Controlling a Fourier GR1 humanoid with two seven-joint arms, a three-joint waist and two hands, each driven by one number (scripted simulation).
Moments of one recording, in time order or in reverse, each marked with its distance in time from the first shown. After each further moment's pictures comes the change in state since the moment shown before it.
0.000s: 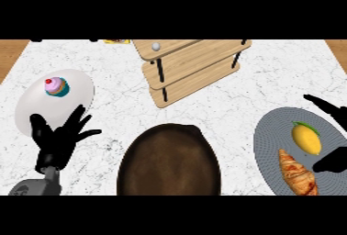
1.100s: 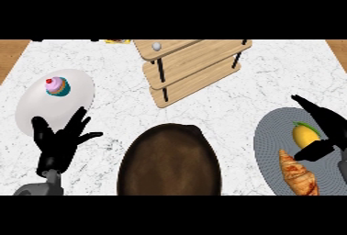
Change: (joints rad) left arm 0.029 -0.052 0.034 -0.052 -0.066 -0.015 0.037; right arm -0.077 0.195 -0.052 0.306 0.312 -0.122 -0.236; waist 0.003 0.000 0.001
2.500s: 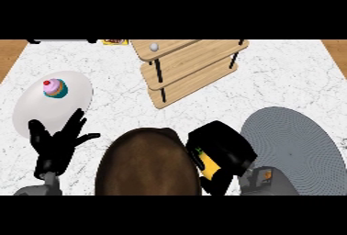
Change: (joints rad) left arm 0.015 -0.016 0.034 0.003 -0.018 -0.026 -0.022; right arm -0.067 0.451 0.414 -0.494 0.132 0.251 0.149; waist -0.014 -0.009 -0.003
